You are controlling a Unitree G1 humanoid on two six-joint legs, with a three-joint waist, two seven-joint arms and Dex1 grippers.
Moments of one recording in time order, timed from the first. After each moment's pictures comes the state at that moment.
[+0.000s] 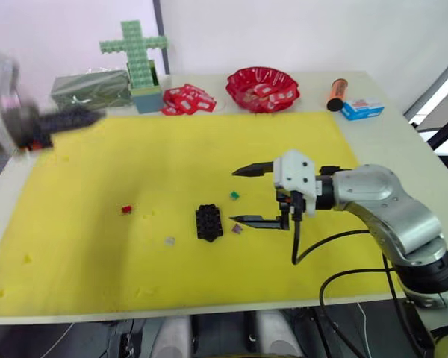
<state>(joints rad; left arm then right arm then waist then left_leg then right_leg) -0.43 1.21 0.22 0.26 -1.57 1.07 -0.72 -0.56 -0.72 0.20 -0.47 0.44 0.56 0.99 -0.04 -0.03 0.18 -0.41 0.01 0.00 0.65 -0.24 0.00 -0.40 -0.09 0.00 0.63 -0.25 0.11</state>
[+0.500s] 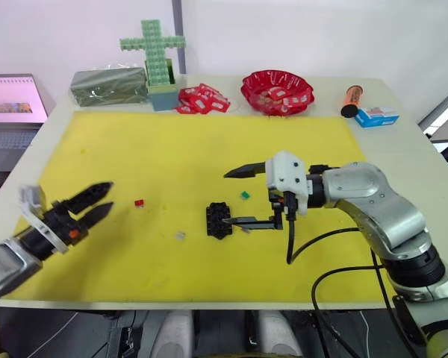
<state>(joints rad) 0.01 0.64 0.69 -0.01 -1.95 1.20 0.08 -0.59 -0.67 0.24 -0.43 0.41 0.52 1.03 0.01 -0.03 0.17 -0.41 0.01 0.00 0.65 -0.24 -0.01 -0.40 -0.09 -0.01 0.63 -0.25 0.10</state>
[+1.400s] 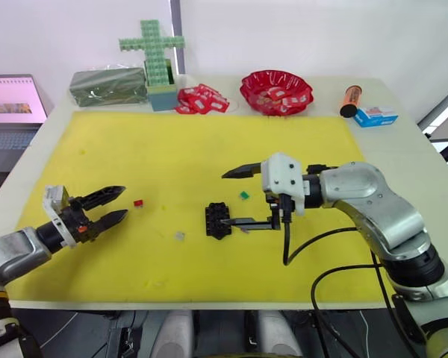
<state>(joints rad) -0.21 0.73 0.60 0.39 -1.95 1.43 0.12 -0.59 -0.68 0.25 -0.46 0.39 0.55 1.01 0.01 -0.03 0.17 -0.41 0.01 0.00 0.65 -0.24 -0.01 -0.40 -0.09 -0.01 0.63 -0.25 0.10</state>
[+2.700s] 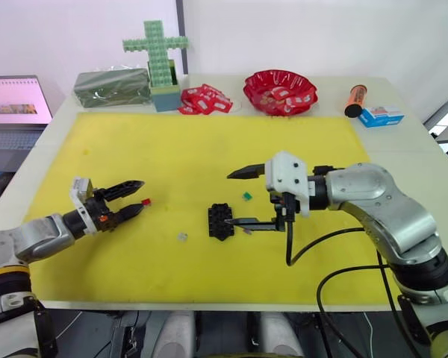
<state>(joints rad) -0.38 0.68 0.46 0.49 -1.68 1.41 -0.11 -0.59 -0.71 0.22 -0.51 0.42 0.63 0.99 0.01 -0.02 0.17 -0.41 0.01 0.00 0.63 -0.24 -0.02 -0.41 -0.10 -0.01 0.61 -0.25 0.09</state>
